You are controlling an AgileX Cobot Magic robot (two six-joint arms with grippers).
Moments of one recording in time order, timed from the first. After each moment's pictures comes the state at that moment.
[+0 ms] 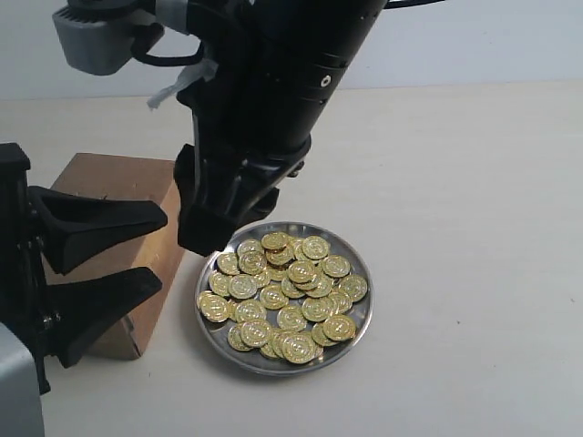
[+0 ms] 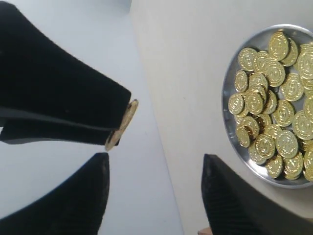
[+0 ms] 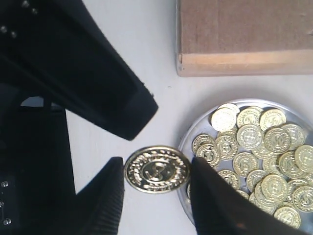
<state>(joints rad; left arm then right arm) -0.88 0.88 -0.30 0.17 -0.17 1.34 0.85 1.69 -1.54 0.38 1.23 -0.62</state>
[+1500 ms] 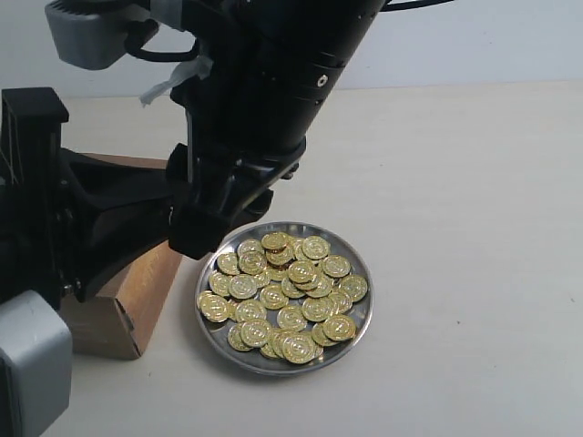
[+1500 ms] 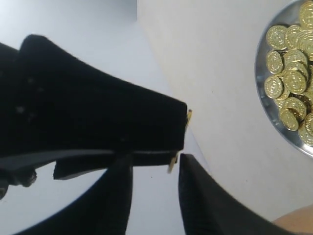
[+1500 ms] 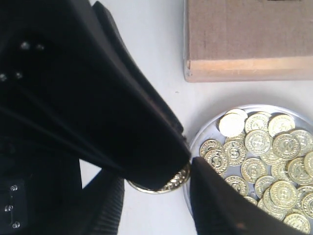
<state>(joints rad) -0.88 0.93 -0.43 0.31 -0.10 1.42 0.85 1.69 -1.54 0.41 1.23 -0.62</state>
